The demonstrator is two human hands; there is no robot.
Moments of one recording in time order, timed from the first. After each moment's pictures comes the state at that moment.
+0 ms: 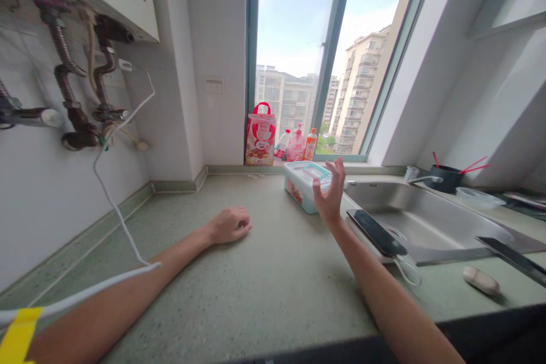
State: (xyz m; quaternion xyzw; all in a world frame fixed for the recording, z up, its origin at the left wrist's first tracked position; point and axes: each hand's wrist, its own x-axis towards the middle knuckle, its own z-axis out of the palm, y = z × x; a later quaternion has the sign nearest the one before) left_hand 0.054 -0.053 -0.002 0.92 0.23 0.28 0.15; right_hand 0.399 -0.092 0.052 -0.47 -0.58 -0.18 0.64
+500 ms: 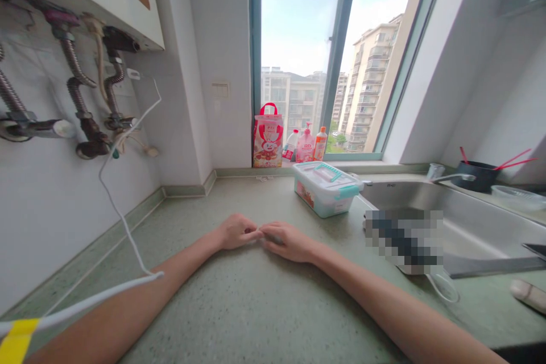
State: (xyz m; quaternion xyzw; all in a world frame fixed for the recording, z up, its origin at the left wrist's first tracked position) left_hand 0.054 -0.052 0.000 0.94 0.29 0.16 0.12; right_hand 0.293 -0.114 -0.001 -0.29 -0.90 0.17 0.27
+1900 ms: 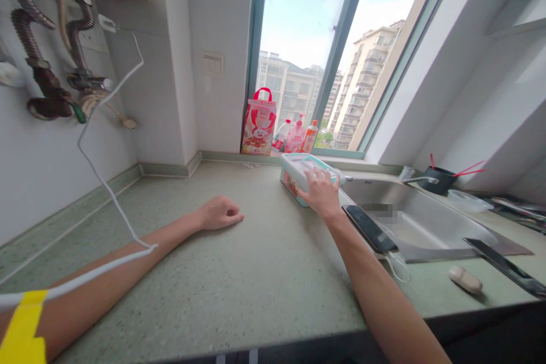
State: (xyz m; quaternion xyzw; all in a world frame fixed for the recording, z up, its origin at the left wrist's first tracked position) left_hand 0.053 -0.043 -0.009 0.92 0.30 0.20 0.13; right_hand 0.401 -0.094 0.053 -0.64 -0.67 -0.22 0.30
